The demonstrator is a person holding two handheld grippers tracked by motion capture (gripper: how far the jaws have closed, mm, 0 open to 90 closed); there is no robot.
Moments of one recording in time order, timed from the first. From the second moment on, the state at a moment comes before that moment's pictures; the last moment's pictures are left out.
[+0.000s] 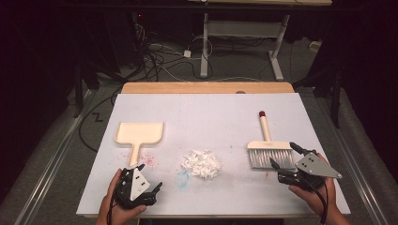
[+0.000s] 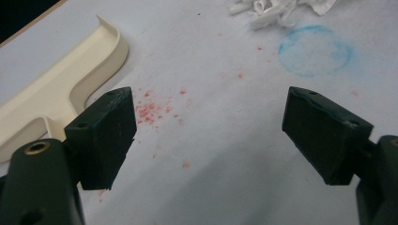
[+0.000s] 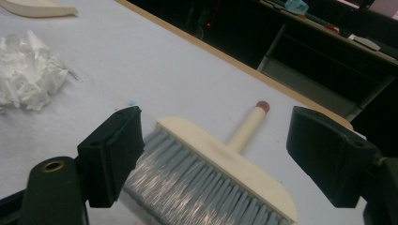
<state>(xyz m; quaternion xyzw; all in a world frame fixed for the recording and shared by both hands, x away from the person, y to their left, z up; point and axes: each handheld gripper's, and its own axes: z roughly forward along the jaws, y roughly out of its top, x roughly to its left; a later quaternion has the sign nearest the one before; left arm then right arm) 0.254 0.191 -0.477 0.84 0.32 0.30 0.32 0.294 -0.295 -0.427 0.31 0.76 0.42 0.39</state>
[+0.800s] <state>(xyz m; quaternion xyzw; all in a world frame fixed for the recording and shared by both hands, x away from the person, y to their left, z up) 0.262 0.186 -0.476 0.84 0.32 0.30 0.32 0.291 -0.304 -0.423 0.31 0.75 0.42 0.41</state>
